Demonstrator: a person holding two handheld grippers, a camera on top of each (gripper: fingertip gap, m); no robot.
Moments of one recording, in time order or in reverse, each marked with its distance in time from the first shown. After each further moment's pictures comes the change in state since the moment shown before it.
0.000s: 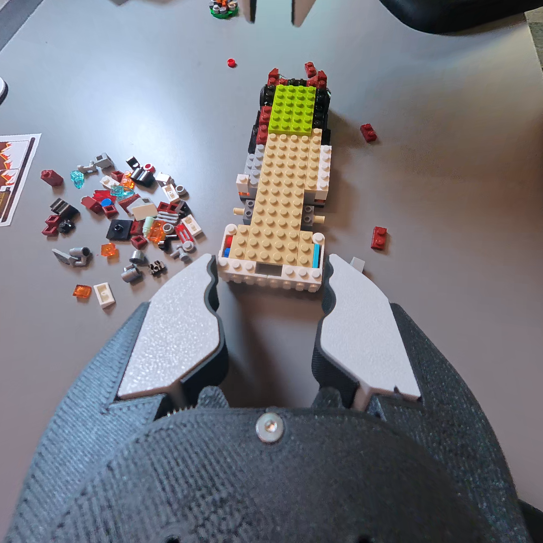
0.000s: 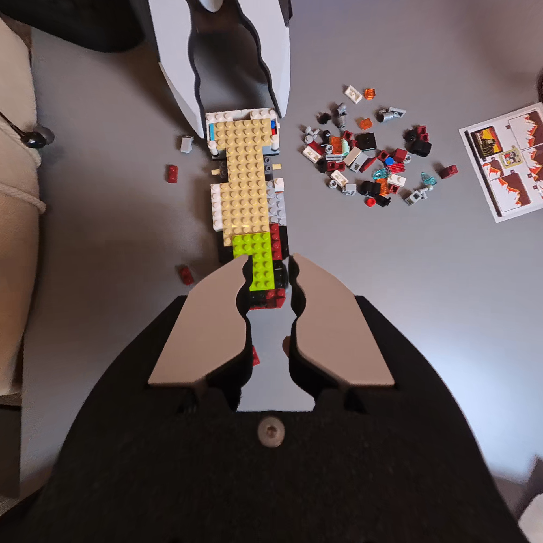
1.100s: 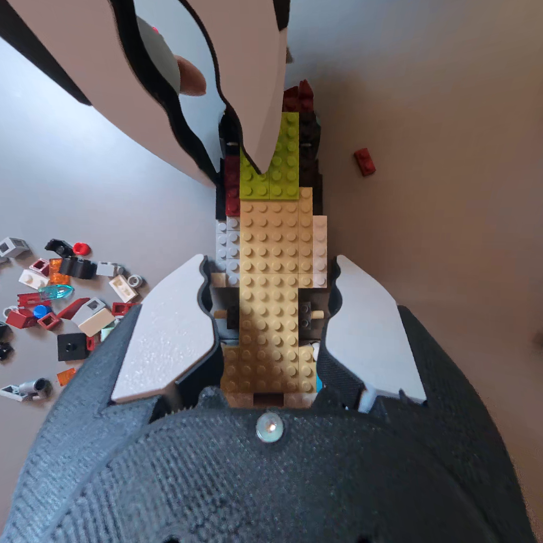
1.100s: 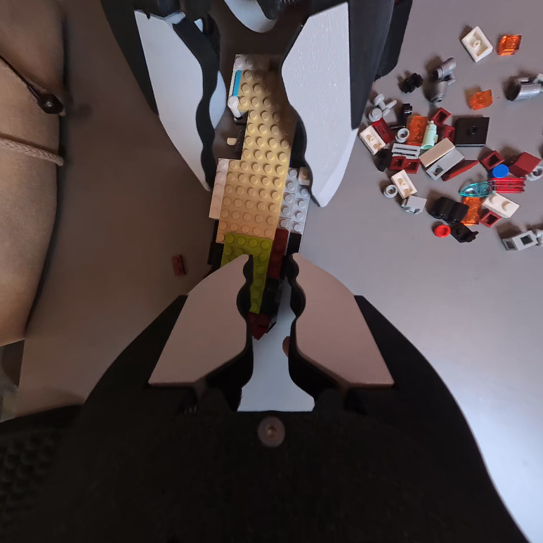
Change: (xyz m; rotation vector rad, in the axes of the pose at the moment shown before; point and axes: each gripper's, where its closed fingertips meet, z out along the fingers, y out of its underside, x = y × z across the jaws) left arm 0.014 -0.027 0.061 -0.295 0.147 0.067; right arm -0.004 0.014 0.048 -0.135 -0.325 -0.100
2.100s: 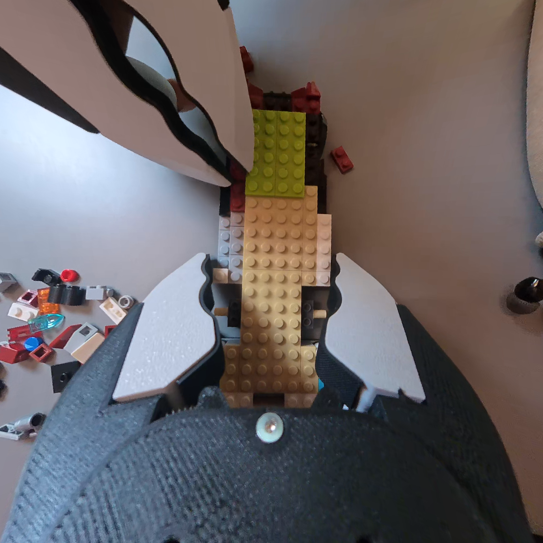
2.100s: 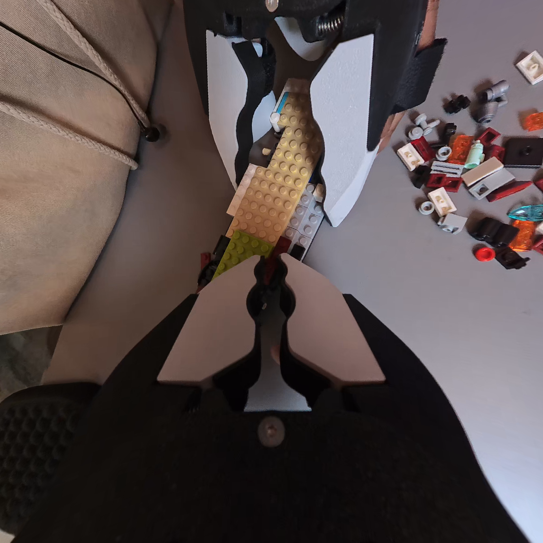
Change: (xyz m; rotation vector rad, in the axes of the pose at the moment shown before) left arm 0.008 -0.001 0.001 0.045 0.066 0.092; right arm -0.014 -0.001 -0.001 0.113 -0.191 -0.033
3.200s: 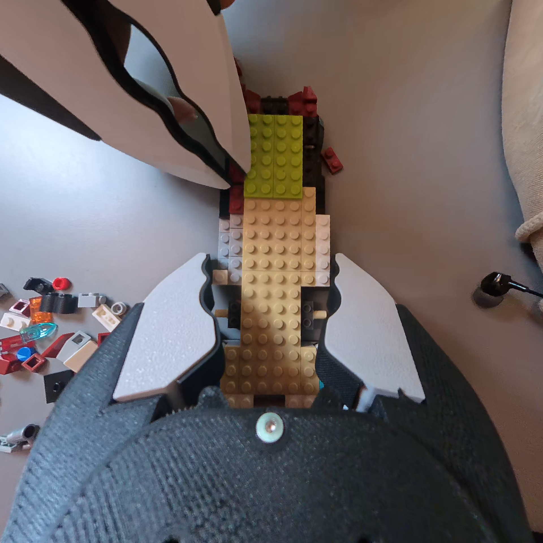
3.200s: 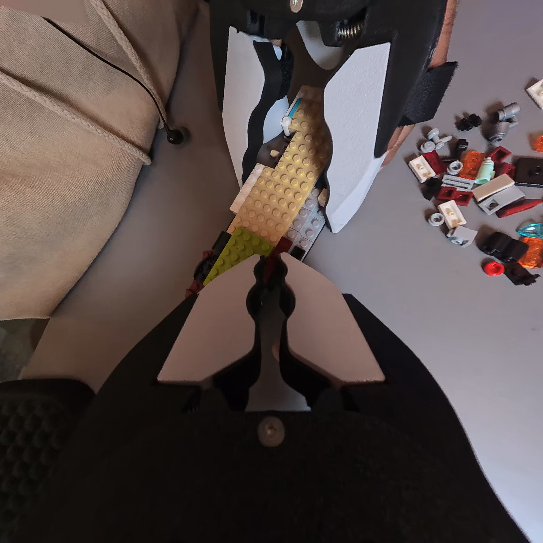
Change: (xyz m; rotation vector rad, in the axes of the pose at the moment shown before) left arm 0.005 -0.001 0.001 0.016 0.018 0.023; right arm -0.004 0.001 0.003 0.051 -0.022 -0.073
